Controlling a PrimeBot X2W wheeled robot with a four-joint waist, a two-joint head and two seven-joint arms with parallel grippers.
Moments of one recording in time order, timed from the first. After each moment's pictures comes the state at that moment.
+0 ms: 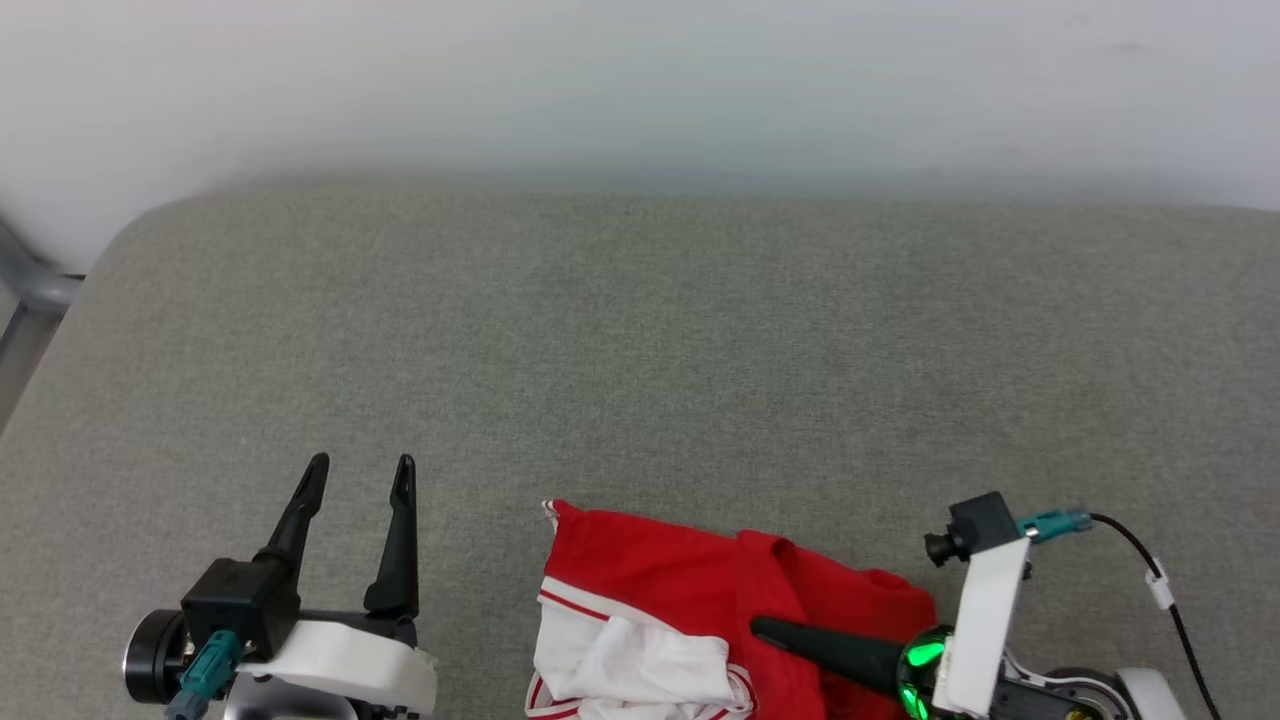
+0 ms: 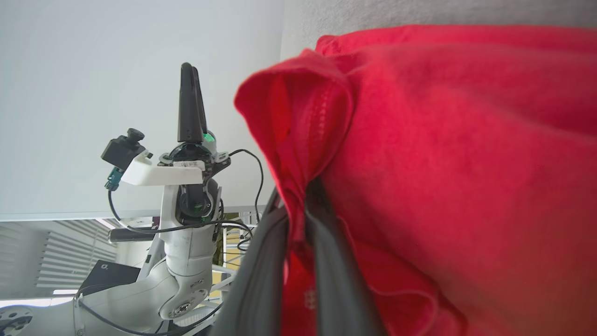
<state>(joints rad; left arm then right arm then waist) -0.01 0.41 -0.34 -0.08 -0.47 0.25 -0.23 -0.09 -0.05 0.09 0.11 1.29 0.13 1.01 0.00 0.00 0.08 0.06</state>
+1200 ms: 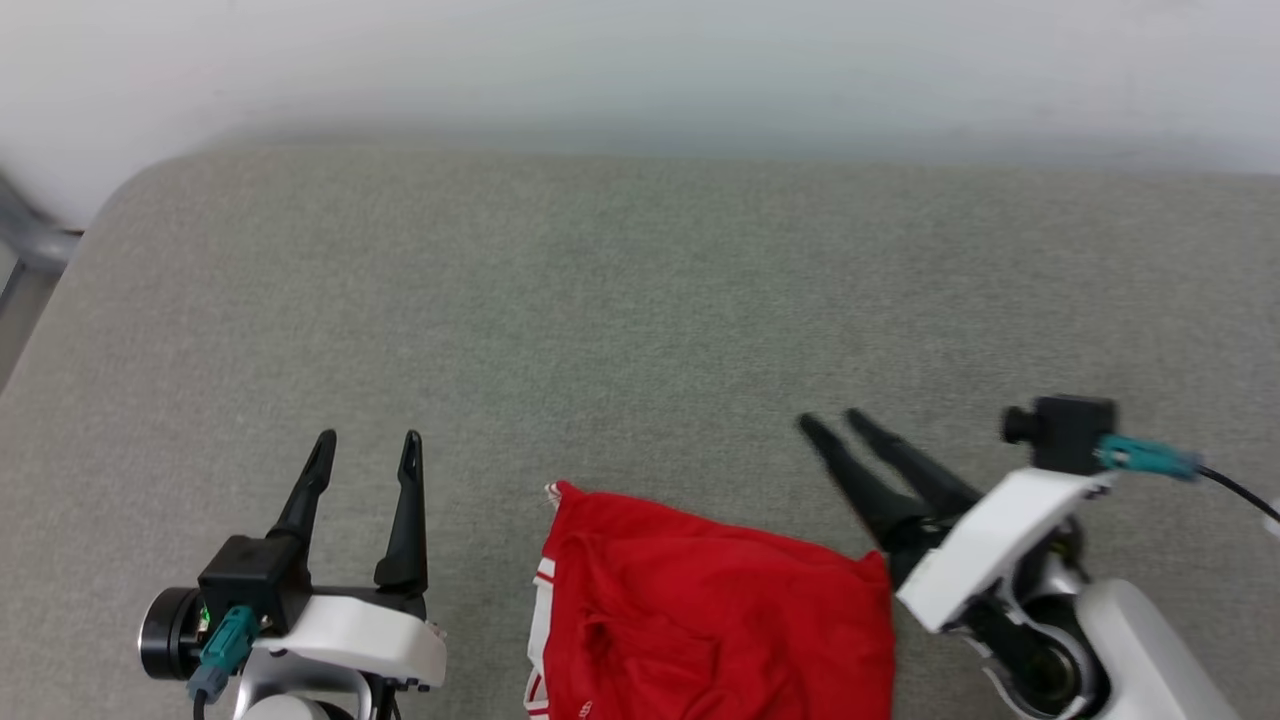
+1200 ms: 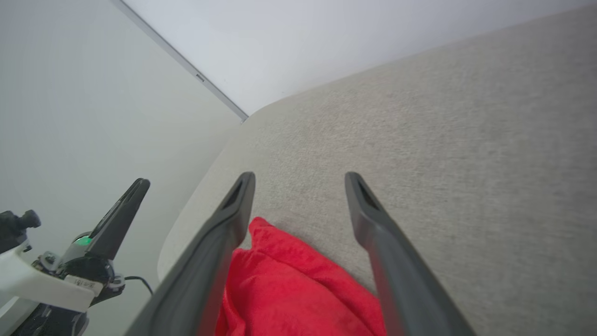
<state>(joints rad) -0.08 0.34 -0.31 0.00 -0.43 0.21 -0.26 -0.27 -0.19 0.38 0.11 0.94 0.13 0.23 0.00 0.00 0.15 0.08</state>
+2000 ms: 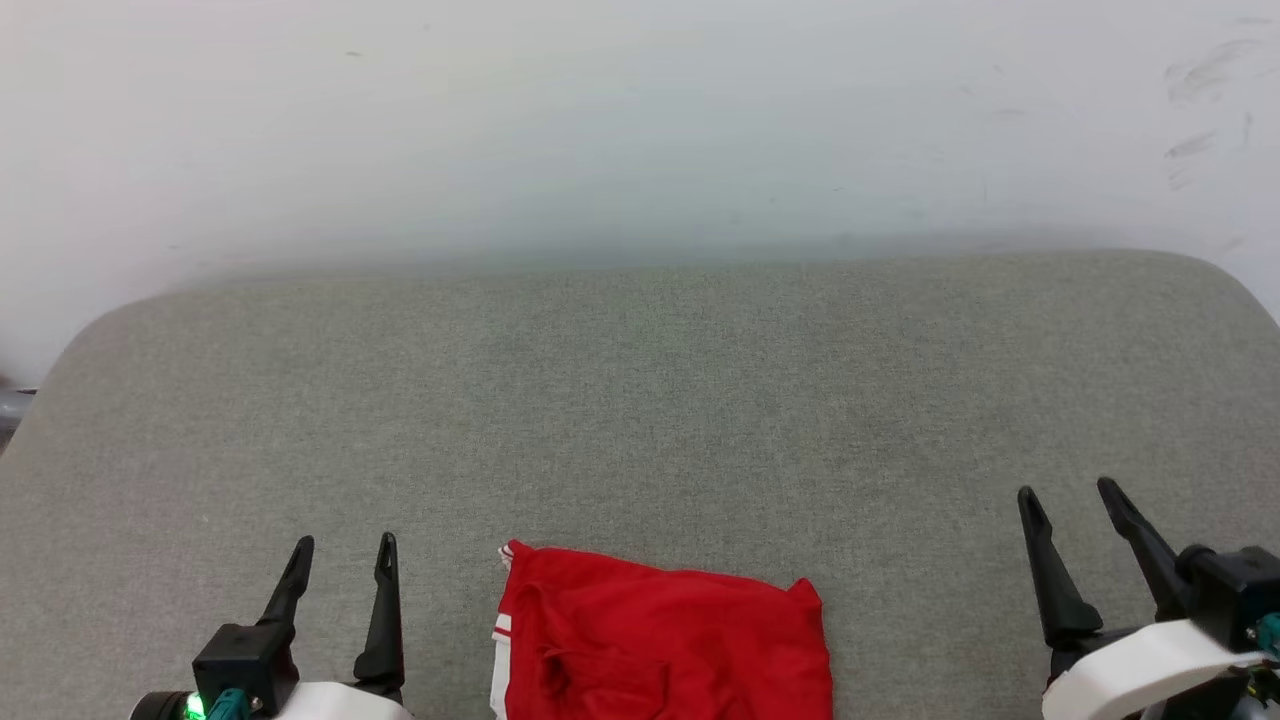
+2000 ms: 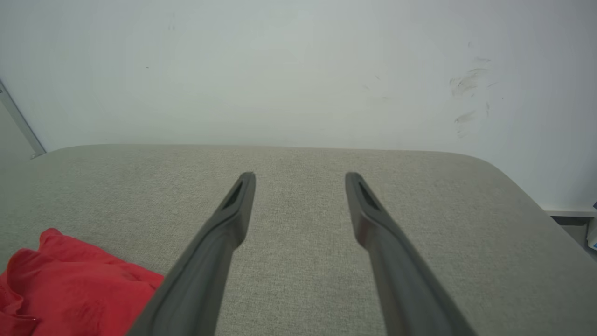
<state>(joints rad) 0.07 0.36 -0.29 0.02 -0.43 0.24 -0.26 0.07 -0.12 -0.05 -0.08 0.18 0.13 0.01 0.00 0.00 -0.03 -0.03</state>
